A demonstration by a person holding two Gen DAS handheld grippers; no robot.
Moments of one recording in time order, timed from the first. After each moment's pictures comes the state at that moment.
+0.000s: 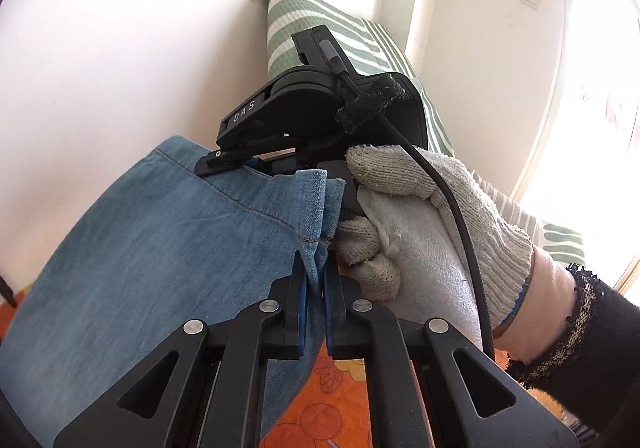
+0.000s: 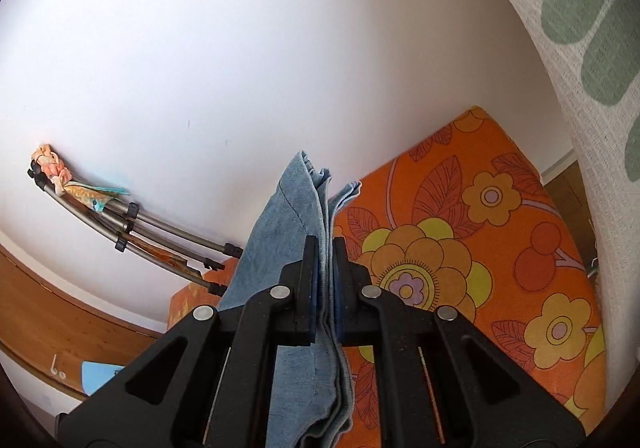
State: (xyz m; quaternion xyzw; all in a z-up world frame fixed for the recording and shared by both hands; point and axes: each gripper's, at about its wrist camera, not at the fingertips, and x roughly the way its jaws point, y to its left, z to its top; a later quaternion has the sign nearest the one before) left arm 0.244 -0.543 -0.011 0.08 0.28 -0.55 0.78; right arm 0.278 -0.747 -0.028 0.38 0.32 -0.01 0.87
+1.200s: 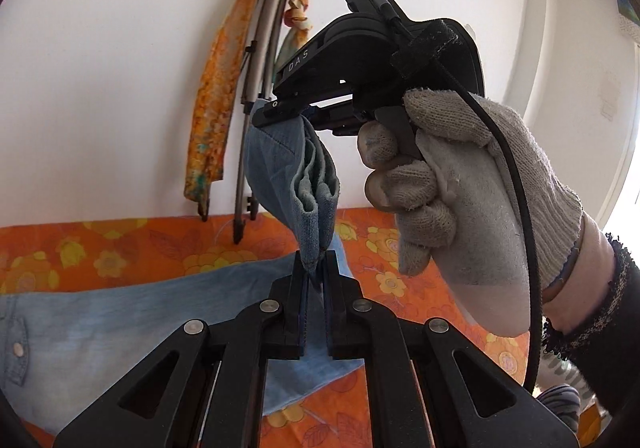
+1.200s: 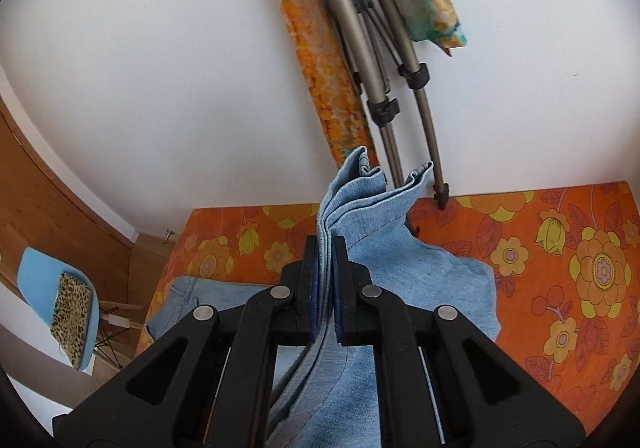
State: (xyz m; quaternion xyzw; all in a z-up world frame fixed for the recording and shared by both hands) left arm 0.266 -0.132 0.033 -0.04 0.28 -0.36 0.89; right arm 0.394 -0.297 0.081 0.16 0.39 0.06 0.90
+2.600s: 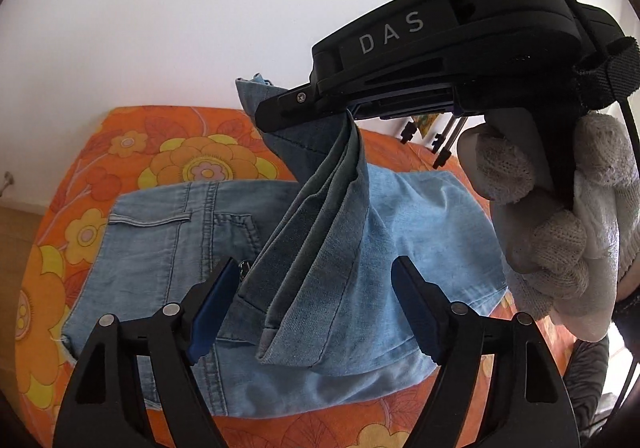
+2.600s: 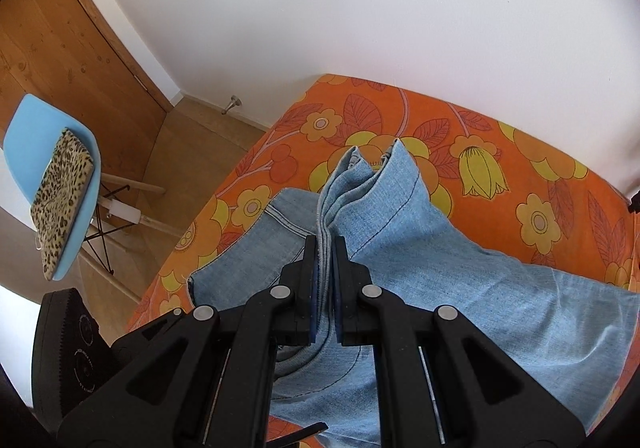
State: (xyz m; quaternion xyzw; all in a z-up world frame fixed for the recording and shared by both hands) left arm 0.362 0.150 -0.093 -0.09 0.40 -0.28 0.87; right arm 0.485 0.072 -0.062 0.01 0.50 0.21 0.84
